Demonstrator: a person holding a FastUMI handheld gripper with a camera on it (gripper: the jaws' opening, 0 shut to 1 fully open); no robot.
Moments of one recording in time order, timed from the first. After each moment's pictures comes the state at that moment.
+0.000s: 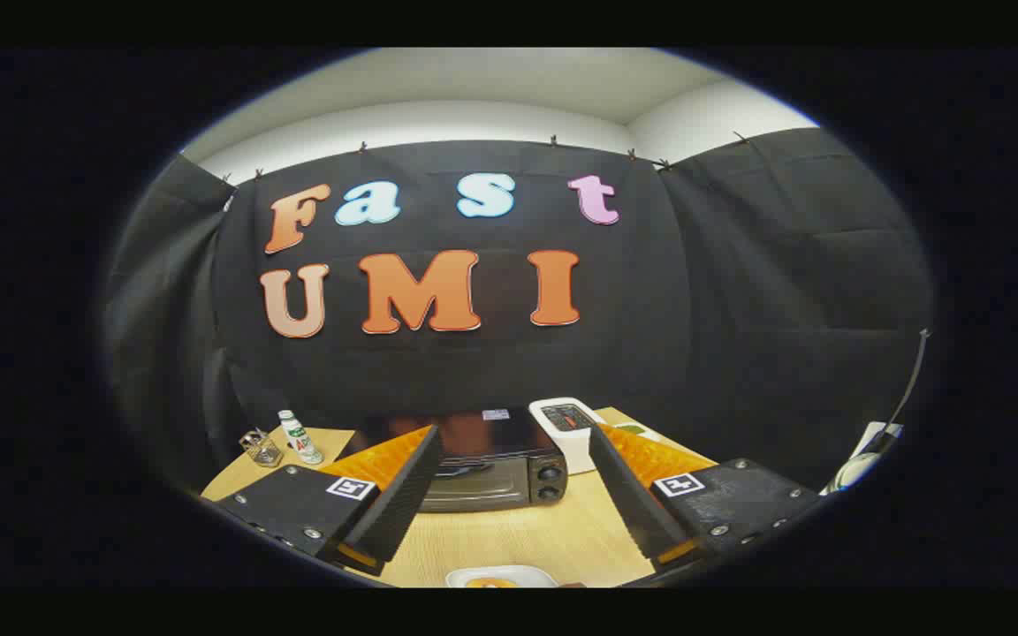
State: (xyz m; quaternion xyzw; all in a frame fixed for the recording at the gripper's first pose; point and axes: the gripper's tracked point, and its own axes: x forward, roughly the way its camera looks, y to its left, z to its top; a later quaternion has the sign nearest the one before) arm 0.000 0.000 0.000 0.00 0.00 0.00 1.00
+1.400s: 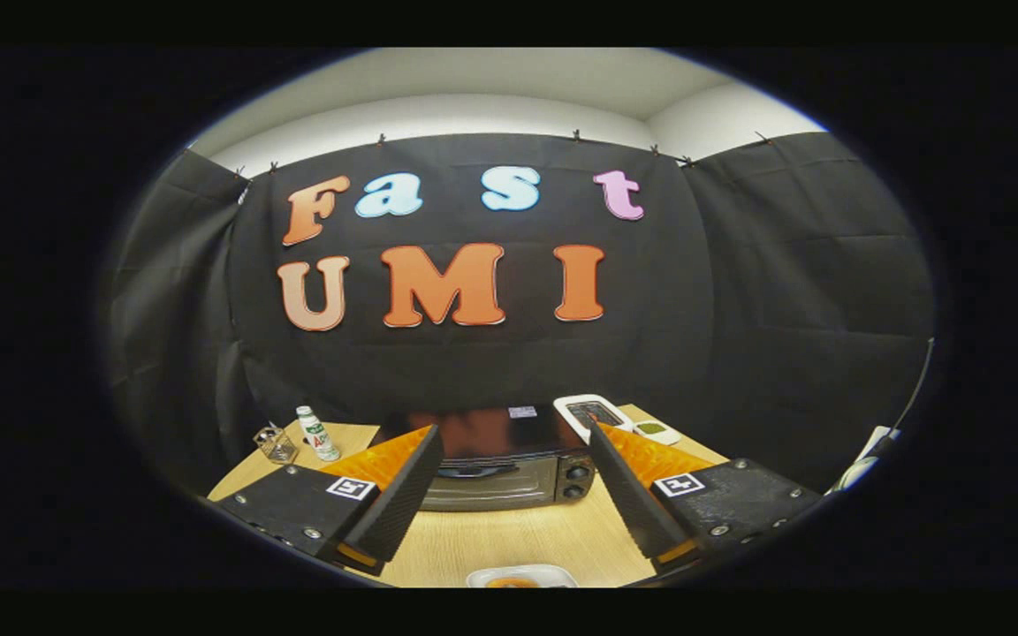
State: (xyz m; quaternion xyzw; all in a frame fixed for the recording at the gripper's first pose) arm 0.015 0.032 -0.001 -0.01 0.02 0.03 1.00
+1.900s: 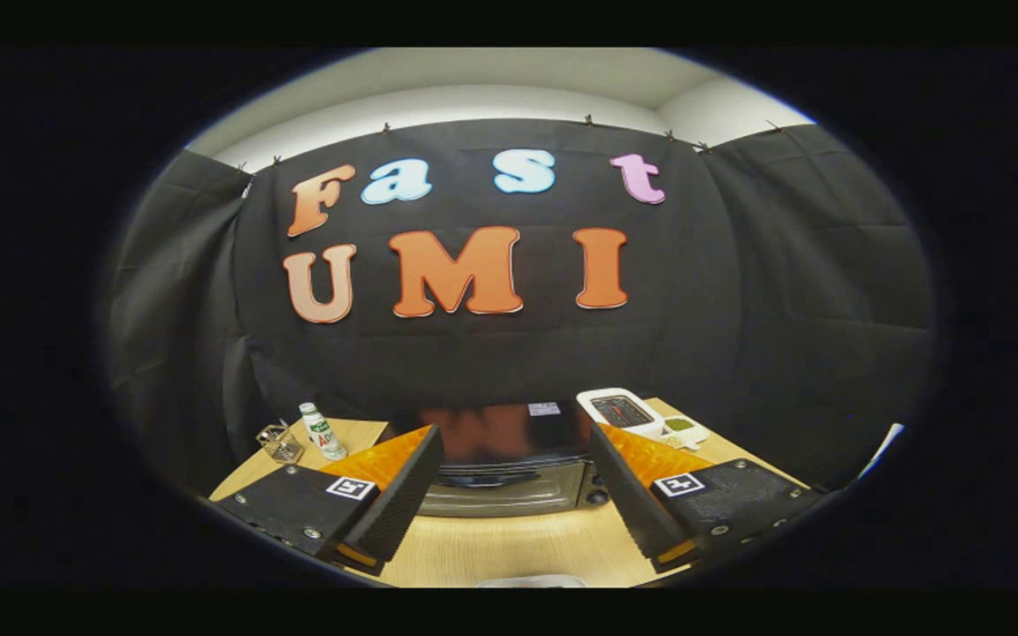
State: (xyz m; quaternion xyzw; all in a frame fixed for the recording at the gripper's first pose) arm 0.066 0.056 -0.022 -0.01 0.04 0.06 1.00
